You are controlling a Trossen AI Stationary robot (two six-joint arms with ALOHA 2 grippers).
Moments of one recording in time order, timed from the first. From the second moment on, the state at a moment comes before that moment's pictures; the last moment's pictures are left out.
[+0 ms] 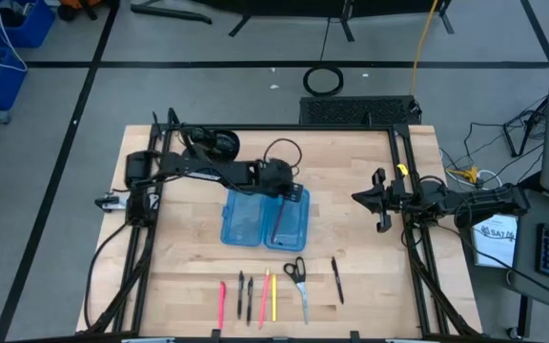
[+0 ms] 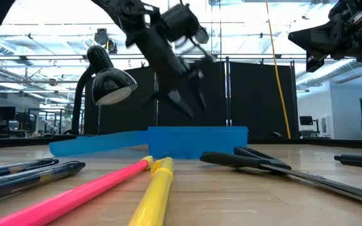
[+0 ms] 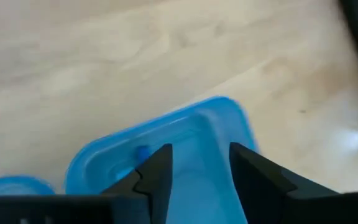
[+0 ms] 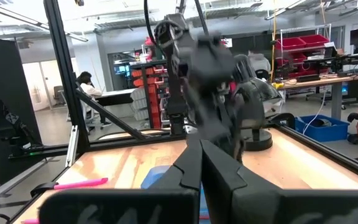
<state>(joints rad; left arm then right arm) 0.13 1.91 1.33 -0.29 -0.11 -0.99 0.07 0.16 0.01 0.30 0.13 0.11</state>
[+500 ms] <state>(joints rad) -0.24 1.37 1.33 -0.64 -0.44 -0.31 0.07 0.18 0.01 0.29 0.13 0.11</state>
